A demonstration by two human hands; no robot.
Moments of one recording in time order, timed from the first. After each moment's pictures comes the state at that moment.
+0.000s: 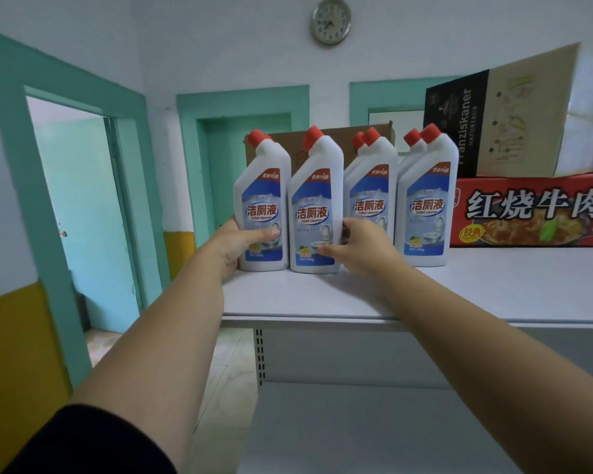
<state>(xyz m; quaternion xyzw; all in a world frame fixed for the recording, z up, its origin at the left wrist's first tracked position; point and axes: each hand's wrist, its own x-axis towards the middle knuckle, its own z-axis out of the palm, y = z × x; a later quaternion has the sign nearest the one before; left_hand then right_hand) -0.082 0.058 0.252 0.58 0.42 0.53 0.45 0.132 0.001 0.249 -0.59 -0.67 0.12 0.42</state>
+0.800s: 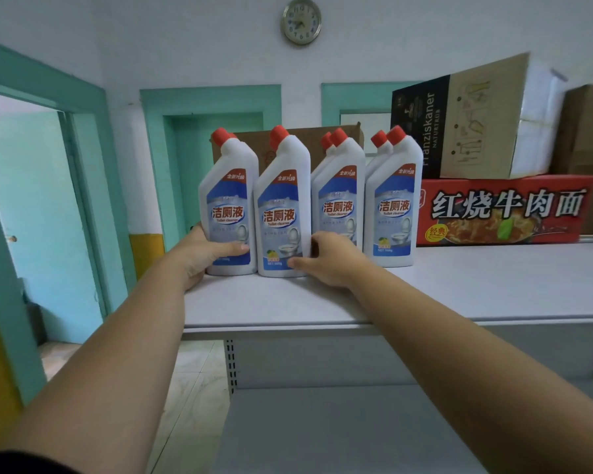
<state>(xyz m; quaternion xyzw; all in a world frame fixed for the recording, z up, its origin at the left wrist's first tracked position) -0.084 0.071 0.244 0.61 0.41 0.50 0.46 0.139 0.004 0.246 -0.63 -0.70 0.12 0.32</state>
